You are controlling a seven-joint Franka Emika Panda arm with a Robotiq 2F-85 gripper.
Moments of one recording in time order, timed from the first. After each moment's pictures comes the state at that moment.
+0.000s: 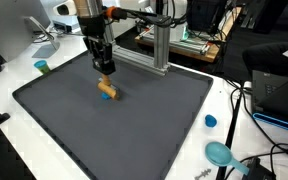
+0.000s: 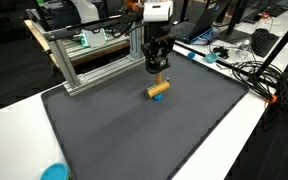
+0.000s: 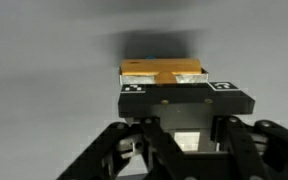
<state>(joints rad) -0.02 0.31 -0.02 -2.01 0.04 2.44 0.05</state>
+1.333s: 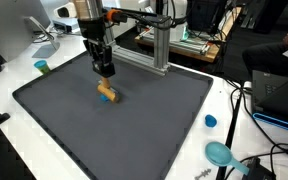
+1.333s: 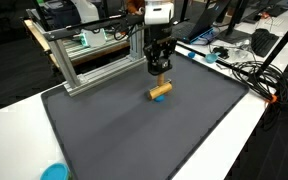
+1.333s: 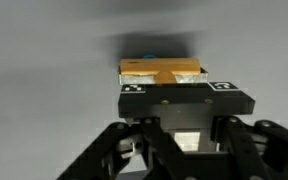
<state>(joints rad) -0.02 0.33 -0.01 -2.00 0.06 2.48 0.05</state>
